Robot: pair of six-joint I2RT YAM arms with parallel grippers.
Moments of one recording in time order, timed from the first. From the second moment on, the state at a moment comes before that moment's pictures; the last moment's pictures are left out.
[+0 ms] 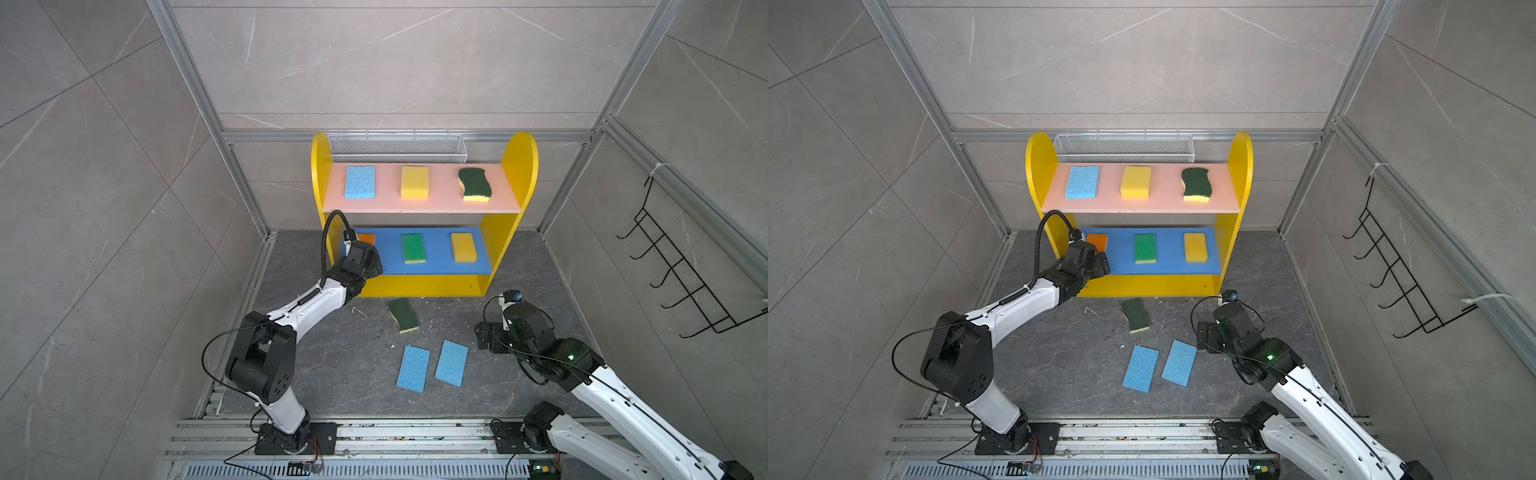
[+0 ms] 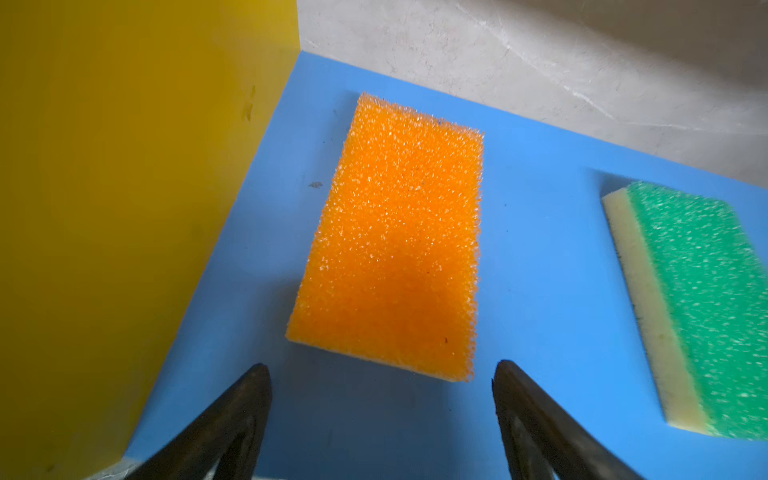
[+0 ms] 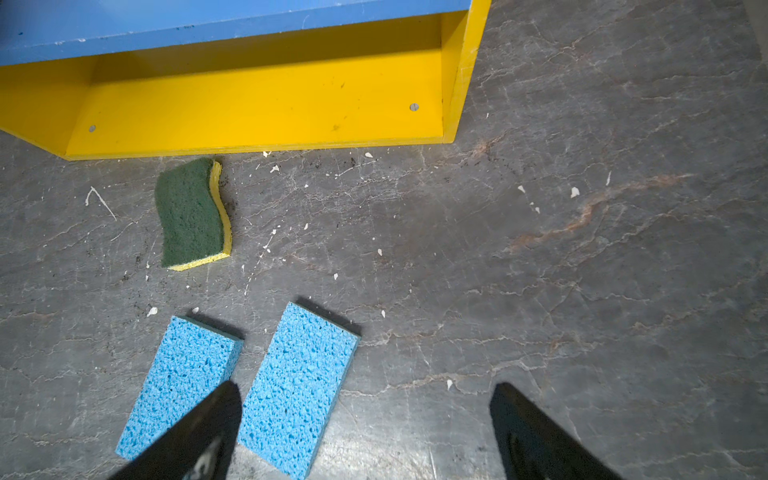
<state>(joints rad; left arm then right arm) -0.49 1.68 1.23 -0.21 -0.36 -0.53 0.57 0.81 0.77 -0.82 0.24 0.48</state>
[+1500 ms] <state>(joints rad) -0.49 1.73 1.29 -0.21 -0.31 -0.50 0.57 0.78 0.78 -0.82 0.24 0.48</state>
